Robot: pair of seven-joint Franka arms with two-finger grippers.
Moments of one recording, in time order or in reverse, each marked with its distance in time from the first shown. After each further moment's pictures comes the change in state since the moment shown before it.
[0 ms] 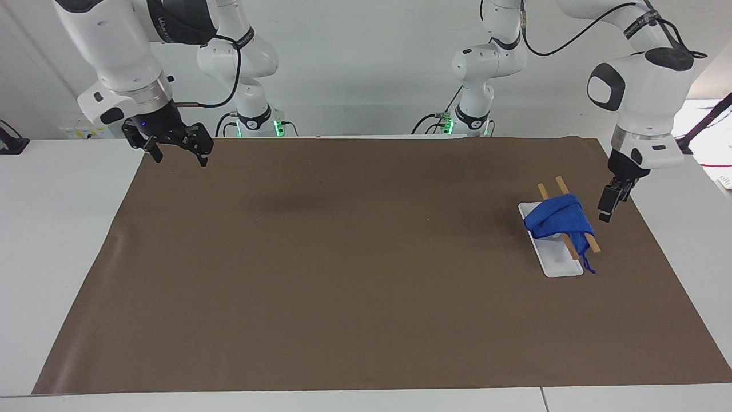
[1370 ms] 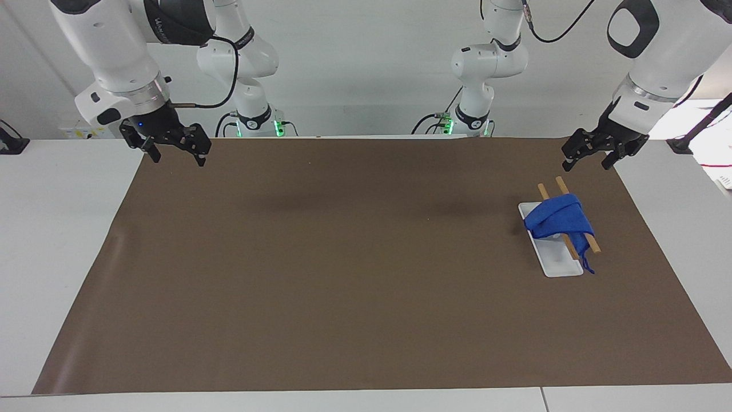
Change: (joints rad) left arm -0.057 0.020 0.022 0.368 -0.179 -0.652 0.541; right arm -0.004 0.000 -0.002 -0.002 0.000 -0.003 0.000
